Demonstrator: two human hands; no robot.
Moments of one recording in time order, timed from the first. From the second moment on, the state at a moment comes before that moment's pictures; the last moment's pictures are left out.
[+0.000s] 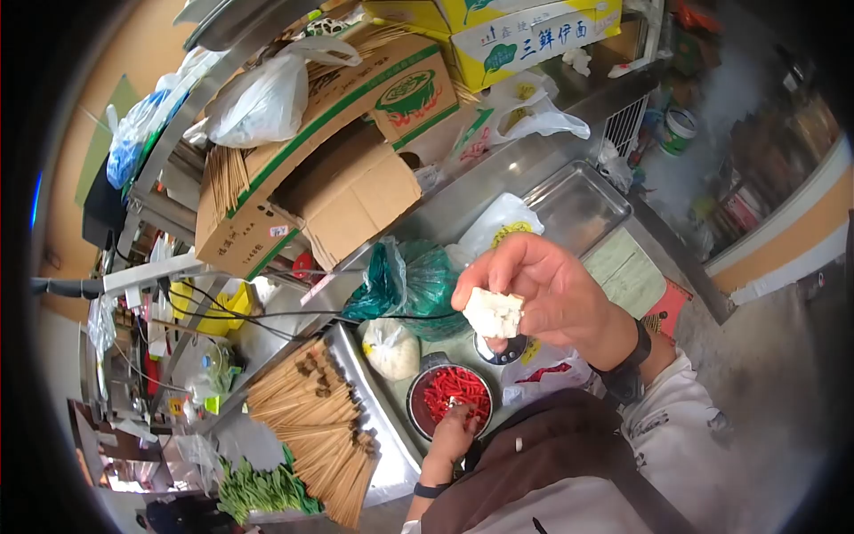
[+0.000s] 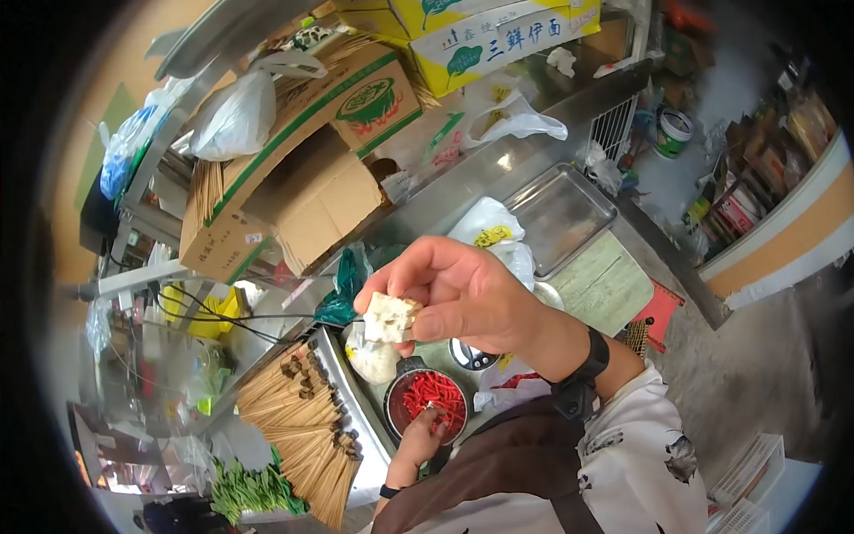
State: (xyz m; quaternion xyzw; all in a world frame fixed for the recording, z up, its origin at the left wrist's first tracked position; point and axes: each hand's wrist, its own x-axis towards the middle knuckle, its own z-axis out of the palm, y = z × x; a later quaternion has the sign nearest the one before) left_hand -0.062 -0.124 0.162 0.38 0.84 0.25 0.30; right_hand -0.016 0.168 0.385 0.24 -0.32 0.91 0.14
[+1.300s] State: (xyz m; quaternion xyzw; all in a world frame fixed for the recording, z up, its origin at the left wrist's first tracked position) left_hand -0.041 -0.103 0.202 0.24 0.58 0.67 0.41; right_hand 0.053 0.068 0.212 -0.14 -0.39 0.91 0.04
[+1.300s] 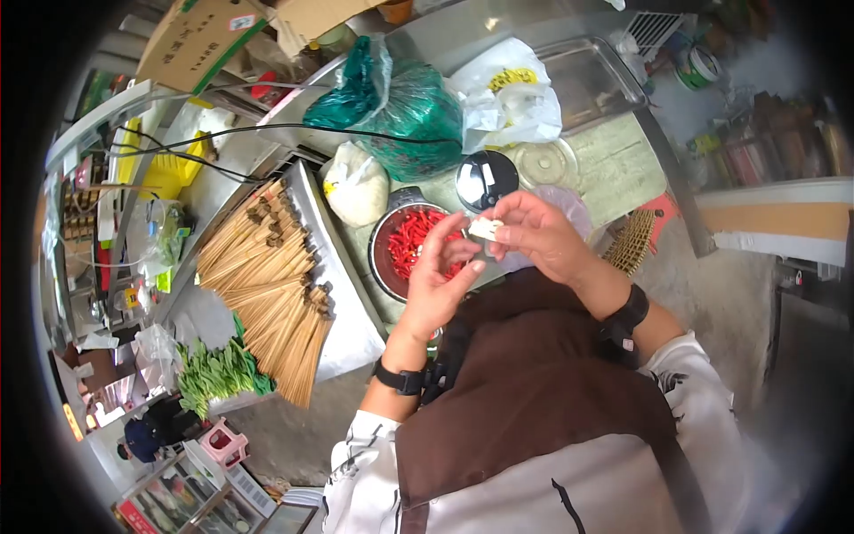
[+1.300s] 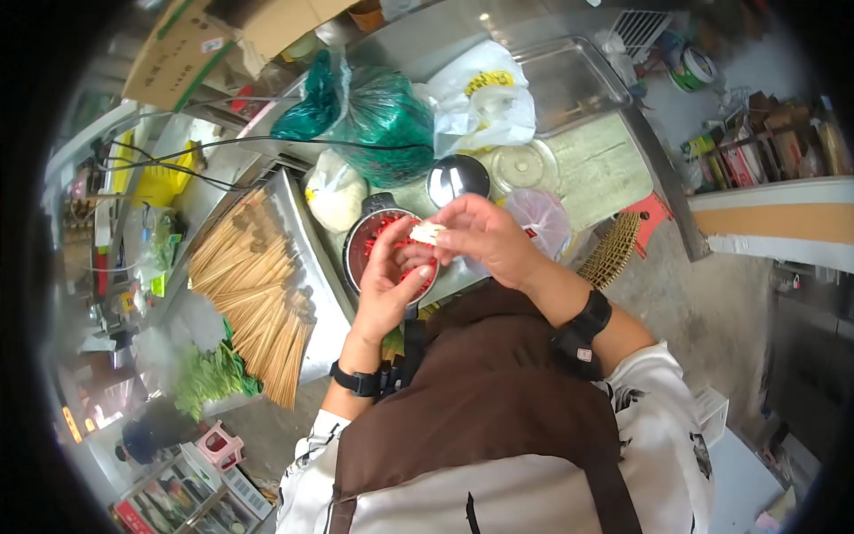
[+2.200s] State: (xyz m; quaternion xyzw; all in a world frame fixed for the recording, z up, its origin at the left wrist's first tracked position) left_hand 0.013 -0.060 0.075 0.06 0.76 0.45 0.46; right_hand 0.120 0.075 0.002 -0.16 -0.87 0.39 -0.26
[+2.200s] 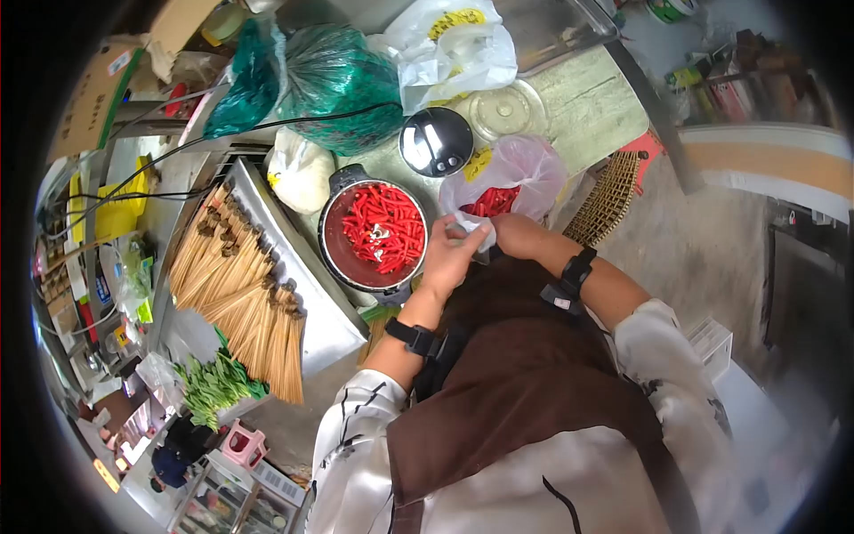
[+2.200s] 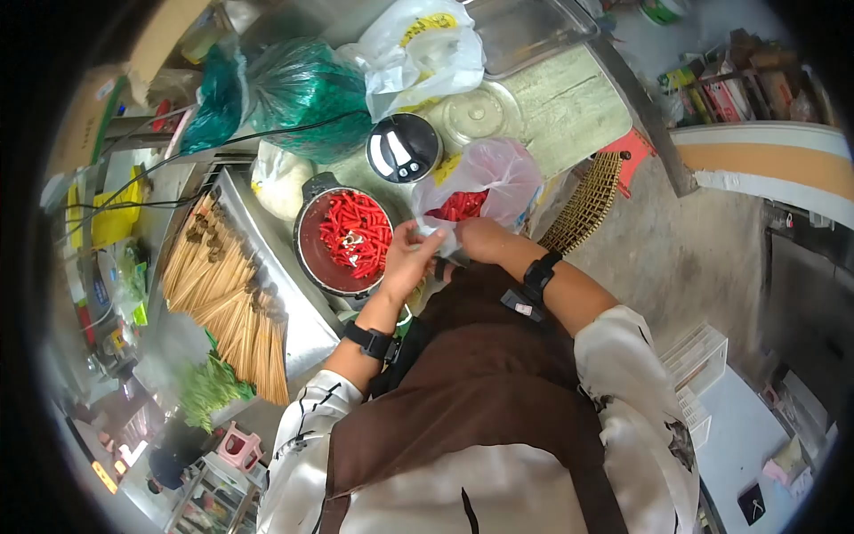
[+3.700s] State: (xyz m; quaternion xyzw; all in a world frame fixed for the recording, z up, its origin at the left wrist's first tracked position) left_hand 0.002 -0.109 0.098 0.06 0.64 0.53 0.55; right_hand 0.071 0.114 -0.042 0.07 -0.94 0.17 -0.28
